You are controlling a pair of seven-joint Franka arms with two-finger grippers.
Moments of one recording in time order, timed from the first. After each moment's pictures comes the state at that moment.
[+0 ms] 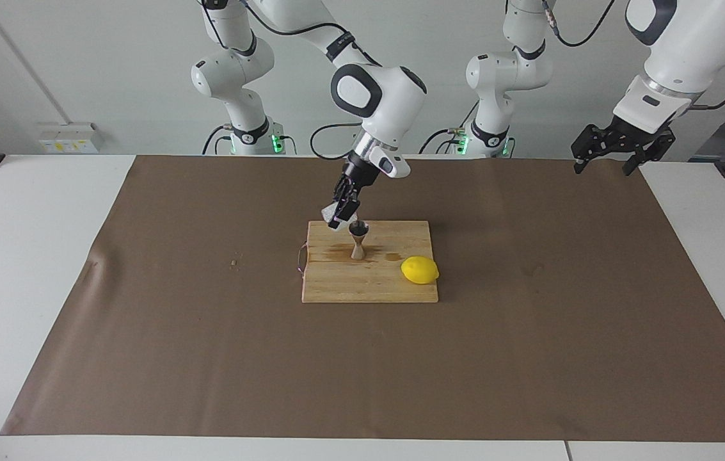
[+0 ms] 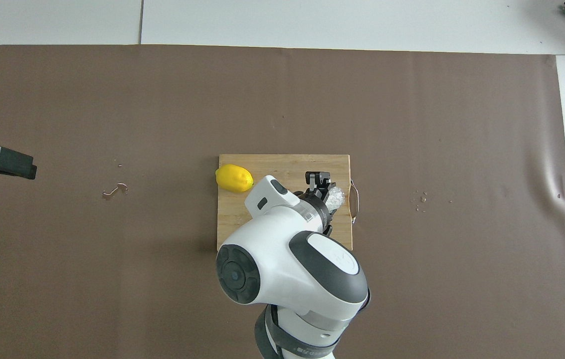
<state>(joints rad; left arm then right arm) 0.00 -0.03 -0.06 -1.57 0.01 1.52 0.07 0.72 0.17 0.02 -1.85 -0.63 1.90 -0.55</state>
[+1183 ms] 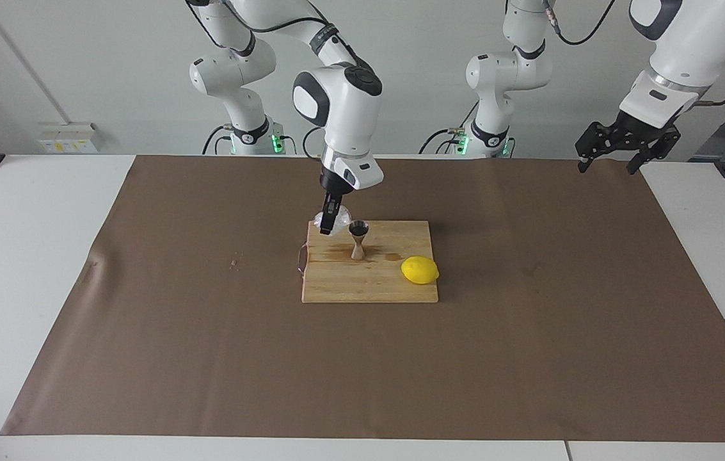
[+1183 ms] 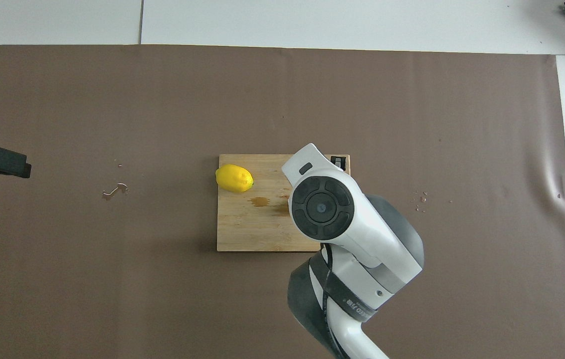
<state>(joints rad) 0.01 -0.04 -0.05 -1.57 0.00 1.52 0.07 0.55 0.14 0.02 -1.87 -0.28 2.01 -0.77</state>
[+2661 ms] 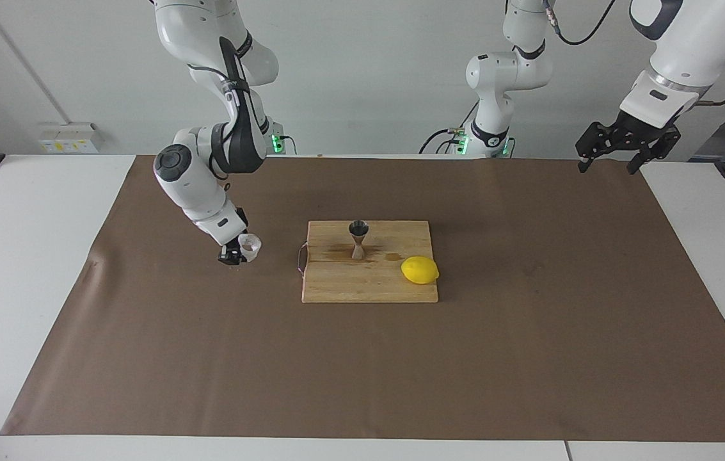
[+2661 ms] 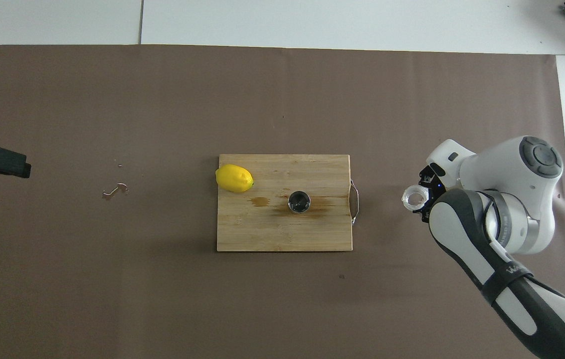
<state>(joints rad) 0.01 -0.04 -0.05 -1.57 0.00 1.52 0.07 0.05 0.13 0.01 -2.19 0.20 2.22 -1.55</state>
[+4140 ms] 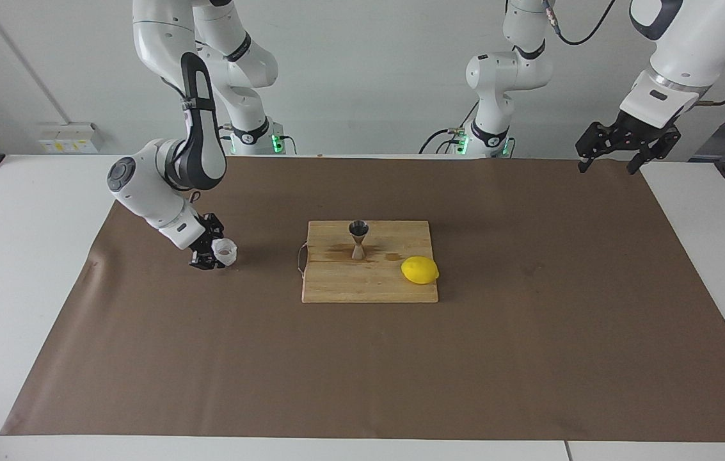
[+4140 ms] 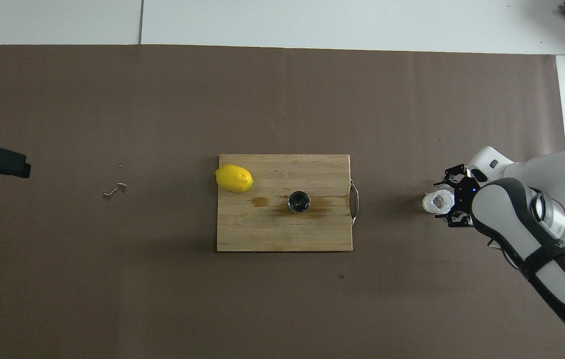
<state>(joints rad) 0.01 -0.04 -0.05 -1.57 0.00 1.52 0.07 -0.10 0.16 0.01 -2.22 0.37 2.28 -1.83</state>
